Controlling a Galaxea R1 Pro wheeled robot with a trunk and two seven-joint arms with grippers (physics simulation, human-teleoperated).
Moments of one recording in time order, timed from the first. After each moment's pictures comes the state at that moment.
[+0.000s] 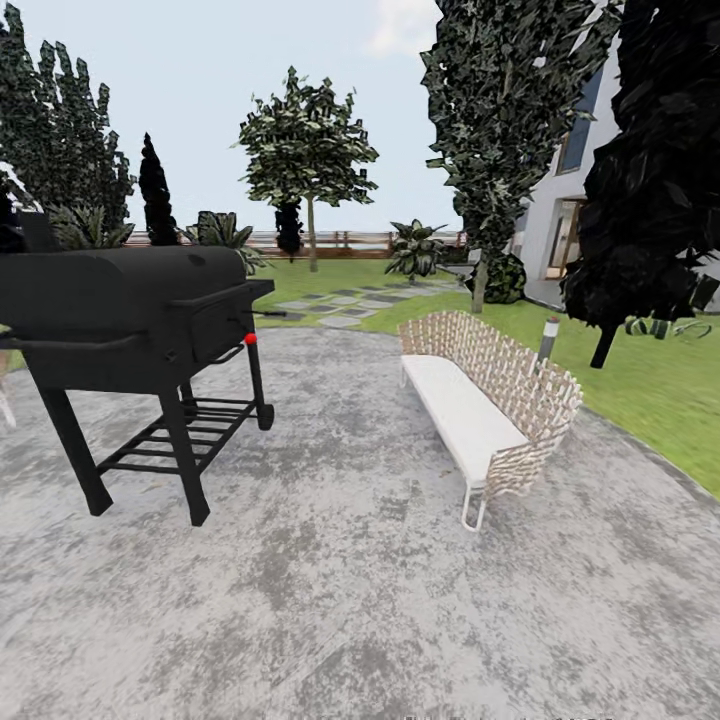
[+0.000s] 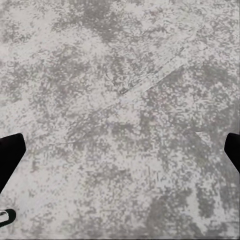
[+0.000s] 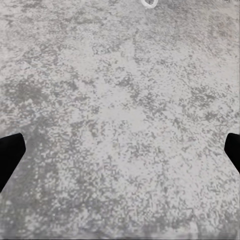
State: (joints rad) left arm -0.26 0.03 -0.01 -0.23 0.00 -0.29 0.00; right arm -0.06 -0.06 0.00 -0.45 0.00 -0.41 -0.07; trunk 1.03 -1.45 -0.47
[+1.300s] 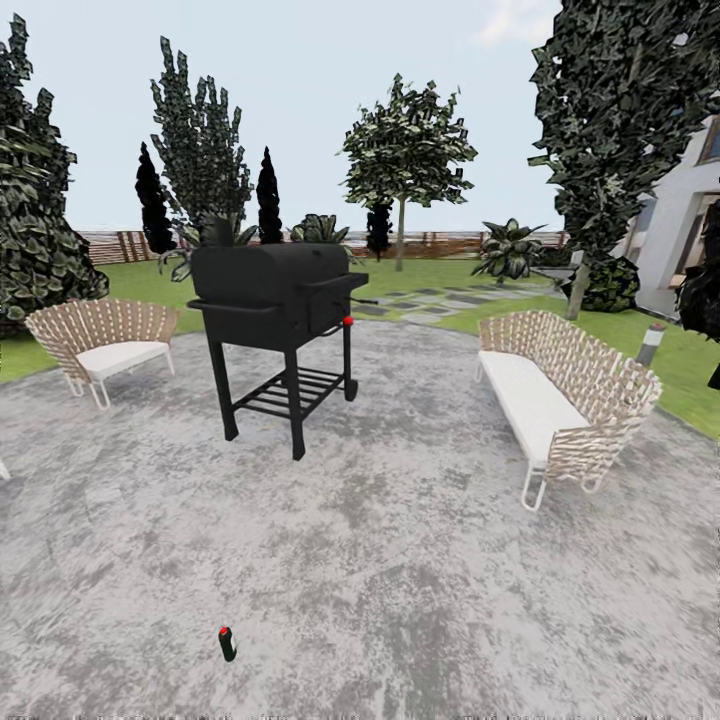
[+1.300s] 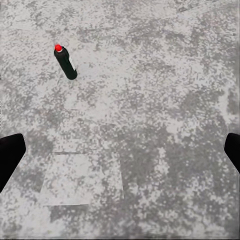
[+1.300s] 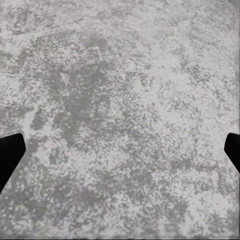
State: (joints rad) left arm -0.26 0.03 -0.01 -0.23 0.00 -0.29 0.00; right arm -0.06 -0.06 0.00 -0.45 0.00 -0.41 -0.07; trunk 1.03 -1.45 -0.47
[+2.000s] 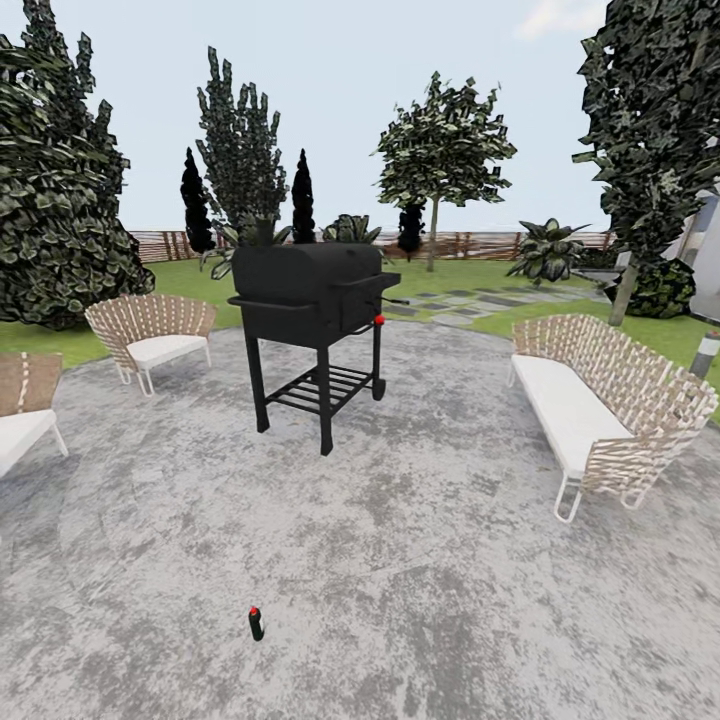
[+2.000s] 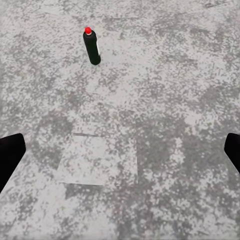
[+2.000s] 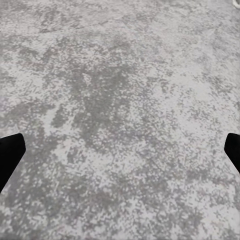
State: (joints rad) left arm -0.26 0.03 0.00 -0.23 0.00 -0.29 0.00; right arm -0.06 -0.06 0.00 -0.45 0.00 -0.41 -0.07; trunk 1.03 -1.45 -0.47
